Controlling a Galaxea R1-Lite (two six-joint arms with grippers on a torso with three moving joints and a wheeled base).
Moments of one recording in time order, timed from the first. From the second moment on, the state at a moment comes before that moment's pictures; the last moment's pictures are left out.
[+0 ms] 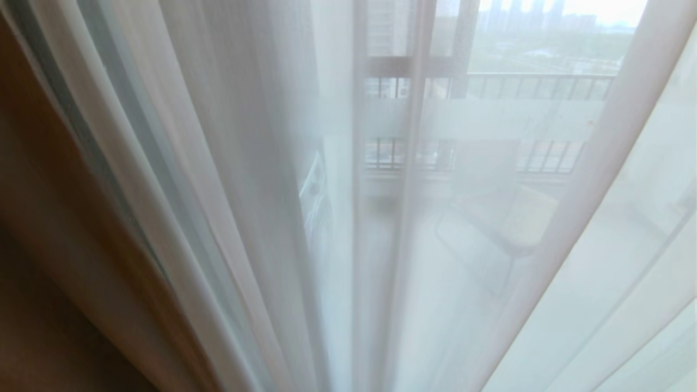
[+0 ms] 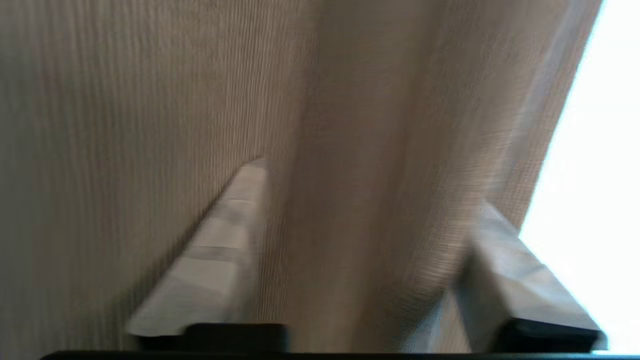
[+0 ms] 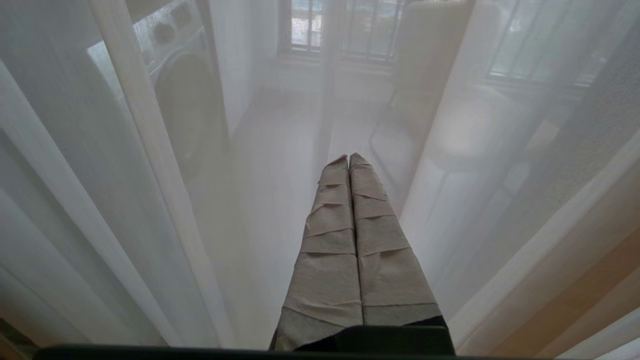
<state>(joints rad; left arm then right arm) 0.50 1.28 -1.50 -0.35 -0.71 -0.51 0.00 0.00 0.00 0.01 0.05 -0.07</state>
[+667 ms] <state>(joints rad) 0.50 1.05 -1.33 -0.25 -0.71 -0.51 0.00 0.00 0.00 0.01 0.05 -0.07</state>
